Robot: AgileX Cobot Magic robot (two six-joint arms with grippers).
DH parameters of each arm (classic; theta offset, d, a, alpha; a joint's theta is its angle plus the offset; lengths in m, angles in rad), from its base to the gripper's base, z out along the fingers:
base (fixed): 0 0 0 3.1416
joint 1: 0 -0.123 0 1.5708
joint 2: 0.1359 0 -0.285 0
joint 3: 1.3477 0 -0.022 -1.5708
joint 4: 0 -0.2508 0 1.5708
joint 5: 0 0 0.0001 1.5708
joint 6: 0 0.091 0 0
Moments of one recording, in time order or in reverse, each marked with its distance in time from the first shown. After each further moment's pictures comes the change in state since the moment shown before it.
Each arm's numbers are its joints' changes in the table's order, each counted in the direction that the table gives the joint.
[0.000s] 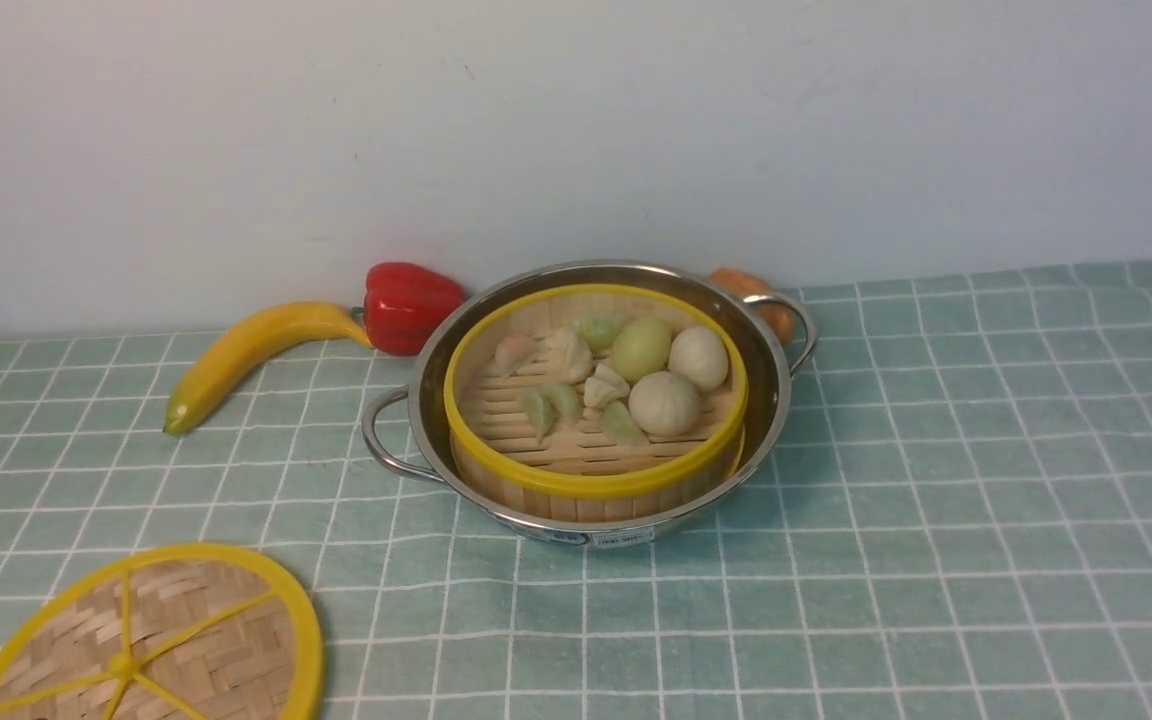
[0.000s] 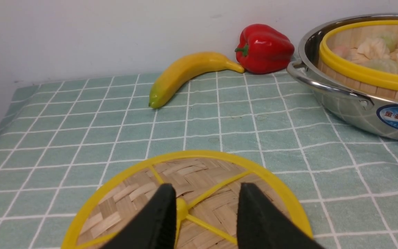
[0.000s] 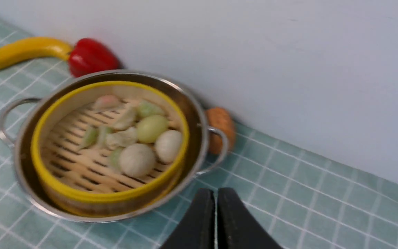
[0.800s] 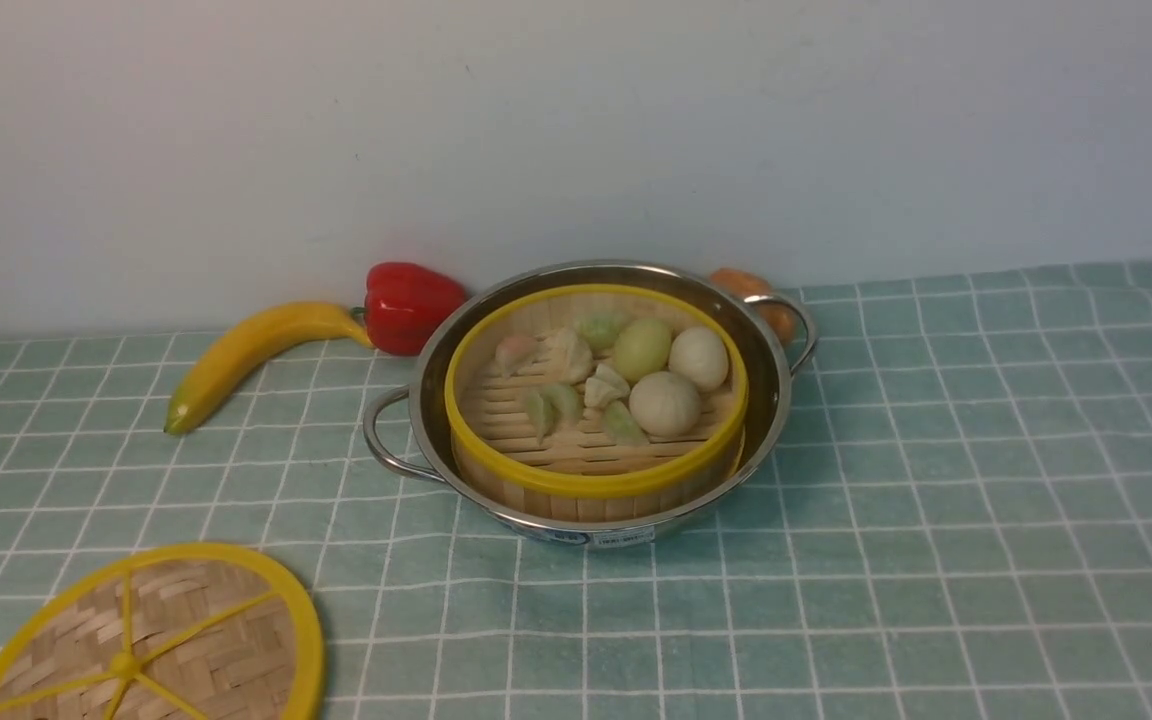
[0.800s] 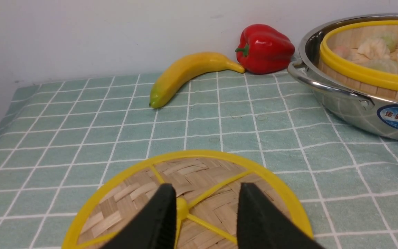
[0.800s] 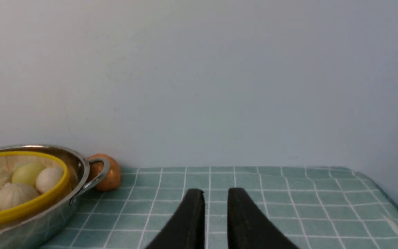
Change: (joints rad) right arm 0.244 -0.849 0.871 0.089 -0.429 0.160; left arm 0.000 0.000 0.000 0.000 0.000 0.000
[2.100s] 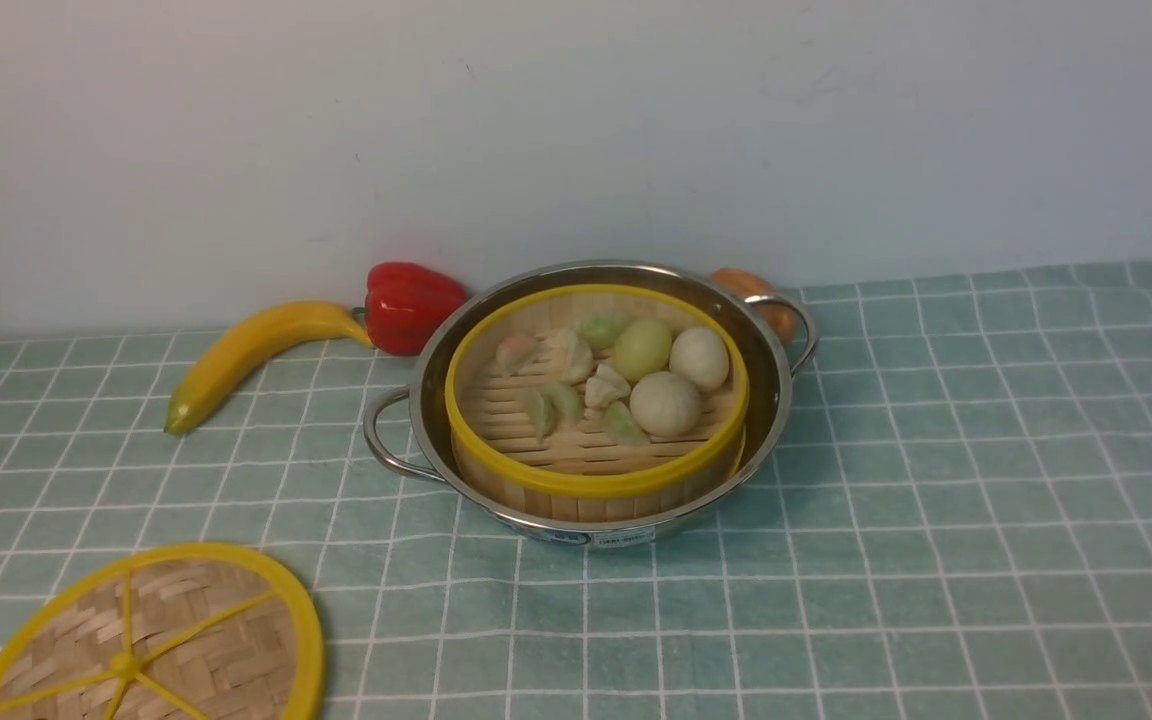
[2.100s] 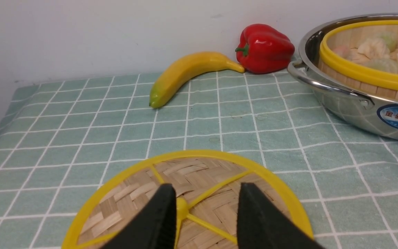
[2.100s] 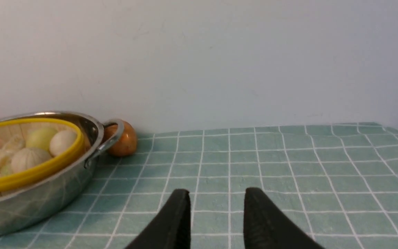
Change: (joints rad) right arm 0.000 0.000 0.133 -0.116 -0.092 -0.030; left arm 0.000 0.000 0.000 0.000 0.000 0.000
